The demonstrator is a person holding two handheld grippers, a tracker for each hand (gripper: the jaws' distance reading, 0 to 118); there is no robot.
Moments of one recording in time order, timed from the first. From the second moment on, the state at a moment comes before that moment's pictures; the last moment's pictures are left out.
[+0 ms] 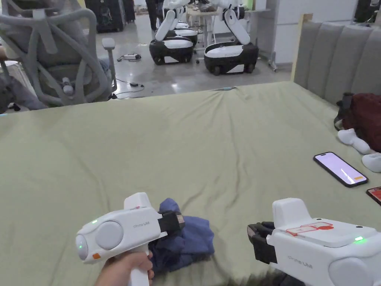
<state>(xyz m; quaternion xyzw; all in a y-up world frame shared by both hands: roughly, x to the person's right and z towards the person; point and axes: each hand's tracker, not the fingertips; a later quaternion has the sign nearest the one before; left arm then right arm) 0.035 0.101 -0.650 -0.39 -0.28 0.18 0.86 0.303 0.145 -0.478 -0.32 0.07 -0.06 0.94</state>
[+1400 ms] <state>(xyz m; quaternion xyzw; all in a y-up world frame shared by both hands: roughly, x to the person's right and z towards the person) 0.002 0.132 -0.623 -0.38 -0.34 0.19 0.84 0.287 0.131 -0.525 -0.32 0.14 -0.13 0.93</state>
